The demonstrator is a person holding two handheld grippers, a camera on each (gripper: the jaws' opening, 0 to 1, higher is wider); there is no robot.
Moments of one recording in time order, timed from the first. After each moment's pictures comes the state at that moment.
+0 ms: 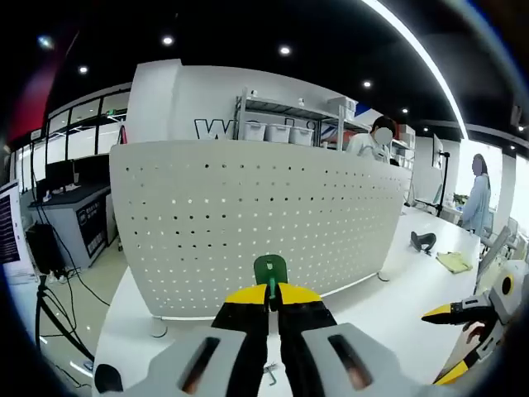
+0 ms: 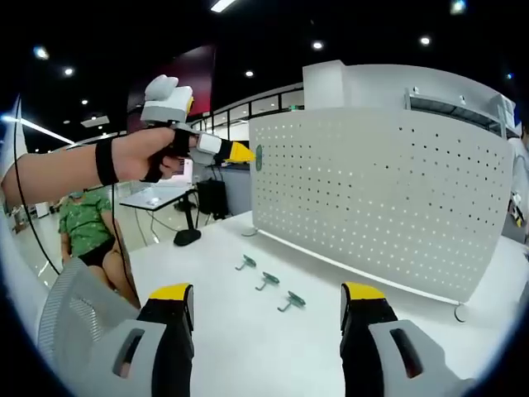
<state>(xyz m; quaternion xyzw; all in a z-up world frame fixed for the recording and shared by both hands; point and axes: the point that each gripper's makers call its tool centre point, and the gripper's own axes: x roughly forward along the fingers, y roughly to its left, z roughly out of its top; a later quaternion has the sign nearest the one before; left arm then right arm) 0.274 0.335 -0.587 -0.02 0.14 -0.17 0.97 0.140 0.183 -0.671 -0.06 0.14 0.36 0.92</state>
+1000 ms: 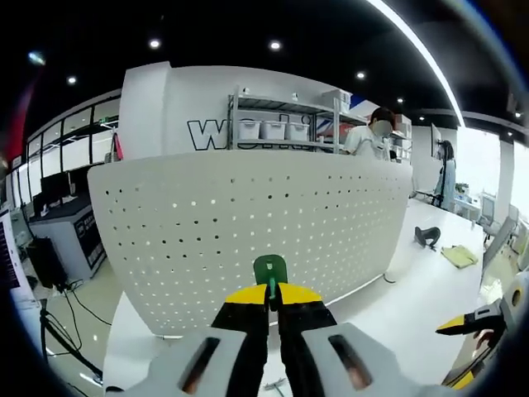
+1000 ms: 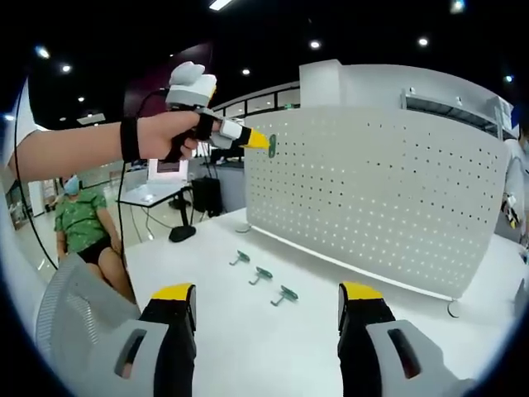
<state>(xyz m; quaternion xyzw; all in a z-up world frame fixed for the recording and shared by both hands) 0.309 0.319 -0.571 0.00 0.14 -0.18 0.97 0.138 0.168 -0.675 -0.06 0.15 0.35 0.92</state>
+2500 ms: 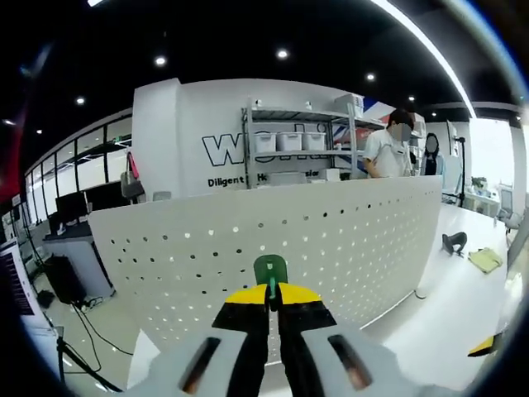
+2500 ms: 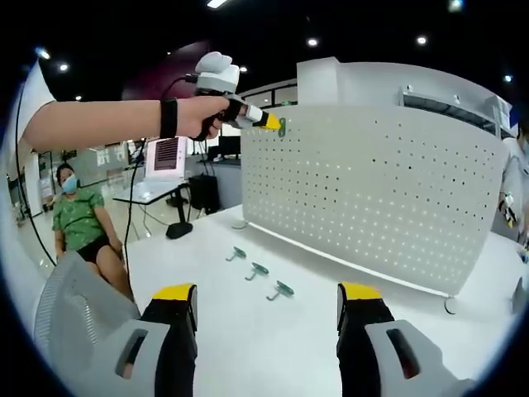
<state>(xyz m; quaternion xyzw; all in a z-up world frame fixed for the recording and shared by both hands) 0.363 0.328 -0.536 0.04 0.10 -0.13 0.99 0.137 0.162 -0.678 -0.06 0.15 0.34 0.93</state>
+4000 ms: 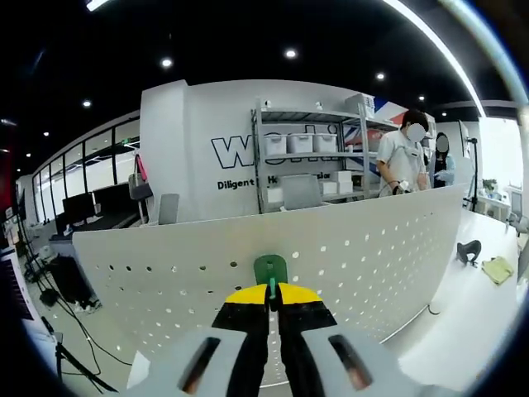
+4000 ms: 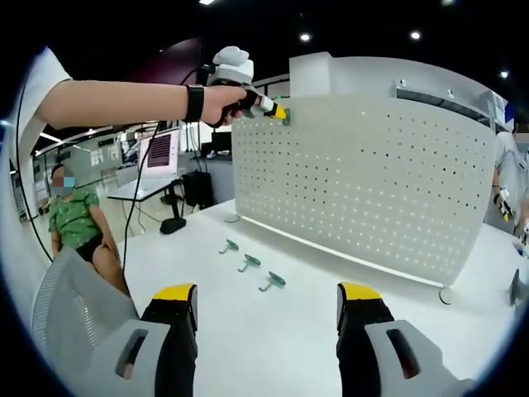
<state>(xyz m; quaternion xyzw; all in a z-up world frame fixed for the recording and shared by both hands) 0.413 0.320 -0.525 0.04 0.10 -0.10 0.99 0.137 0.146 -0.688 -0.06 0.17 0.32 0.93</state>
